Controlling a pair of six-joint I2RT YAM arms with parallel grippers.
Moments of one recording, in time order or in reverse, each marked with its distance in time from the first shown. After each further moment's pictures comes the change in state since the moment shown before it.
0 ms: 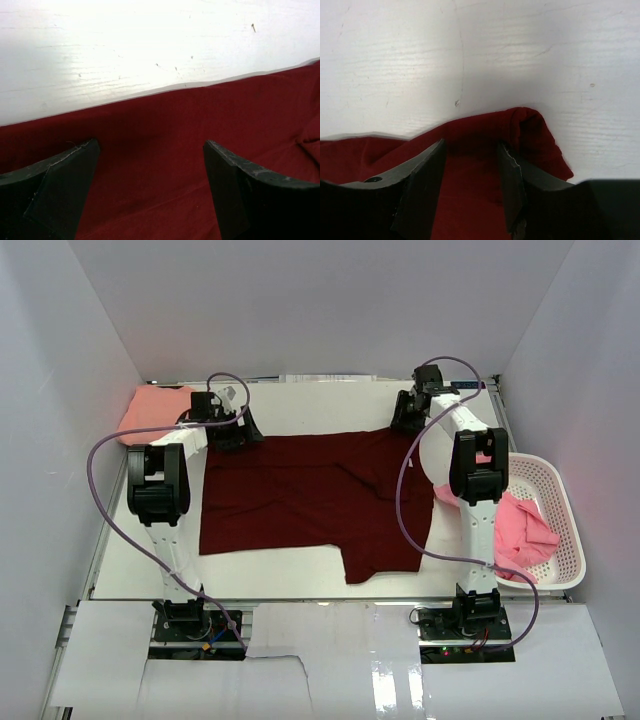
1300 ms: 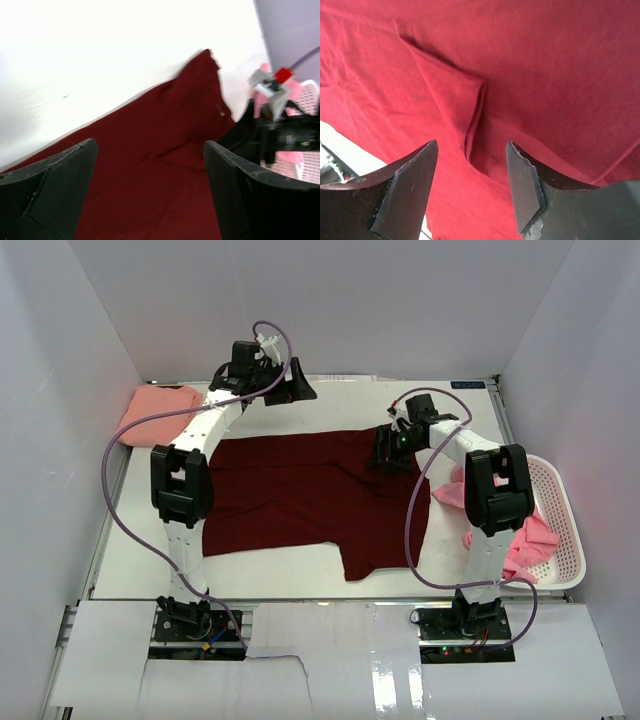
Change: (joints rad) left arm -0.234 0.010 0.458 -0.201 0.080 -0.129; right arm 0.097 -0.399 -0.558 0.043 -0.369 -0.082
